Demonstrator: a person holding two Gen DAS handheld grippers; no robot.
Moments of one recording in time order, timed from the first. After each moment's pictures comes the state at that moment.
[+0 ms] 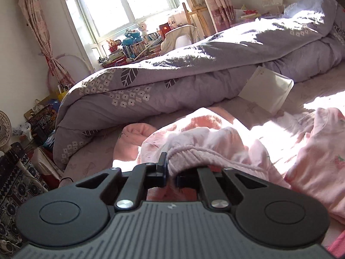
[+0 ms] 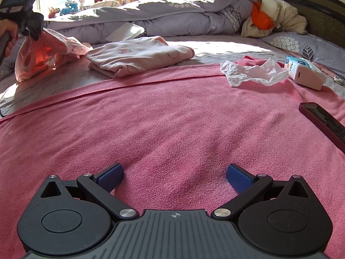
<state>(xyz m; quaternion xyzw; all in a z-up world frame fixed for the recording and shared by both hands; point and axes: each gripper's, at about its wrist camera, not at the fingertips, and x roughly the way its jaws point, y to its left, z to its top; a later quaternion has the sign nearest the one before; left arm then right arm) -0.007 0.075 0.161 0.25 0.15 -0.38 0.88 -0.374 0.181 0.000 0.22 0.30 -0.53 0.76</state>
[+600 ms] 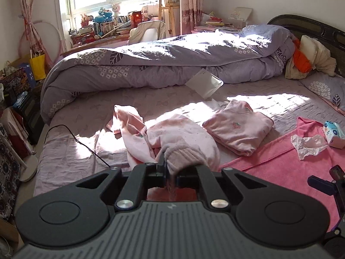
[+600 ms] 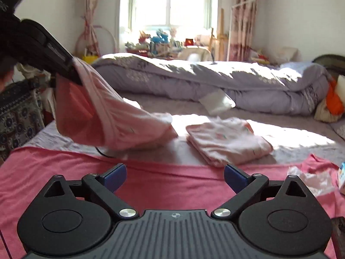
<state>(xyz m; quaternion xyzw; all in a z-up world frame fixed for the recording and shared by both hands) -0.108 0.288 0.261 0.17 0.30 -0.47 0.81 -0.311 0.253 0.165 0.08 0.21 -0.33 0.92</state>
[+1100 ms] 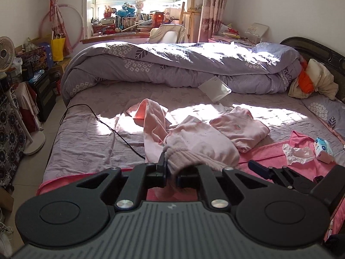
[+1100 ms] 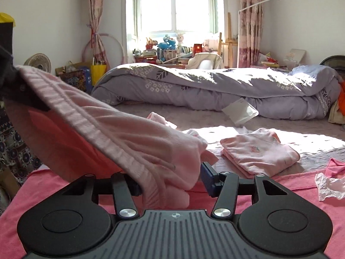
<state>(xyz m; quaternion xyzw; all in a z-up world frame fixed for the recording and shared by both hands) -0.118 0.393 0.288 0.12 0.33 -0.45 0.82 -0.257 0.259 0.182 0.09 0.23 -0.34 0.91</state>
